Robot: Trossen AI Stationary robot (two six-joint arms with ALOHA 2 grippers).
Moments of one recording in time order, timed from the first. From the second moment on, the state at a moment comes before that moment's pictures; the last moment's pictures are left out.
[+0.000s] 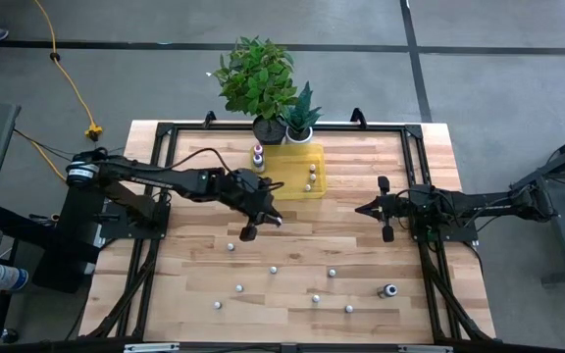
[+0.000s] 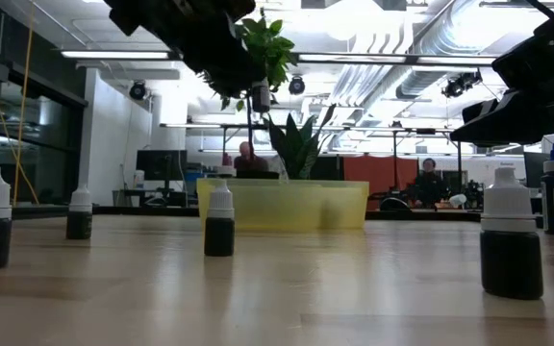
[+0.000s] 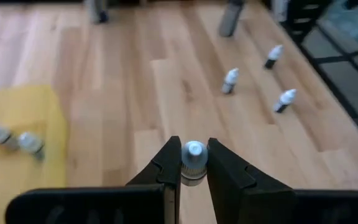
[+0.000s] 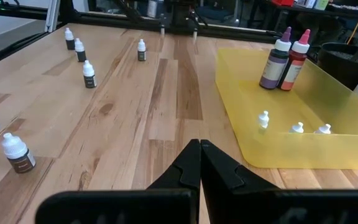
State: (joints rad) left arm 0.01 1.43 0.95 -0.10 0.22 0.06; right arm -0.03 0.30 0.01 0.03 0.00 -0.09
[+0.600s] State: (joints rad) left arm 0.13 1.43 0.96 -0.11 -0.18 -0.27; right arm -0.03 0.30 0.01 0.03 0.00 -0.09
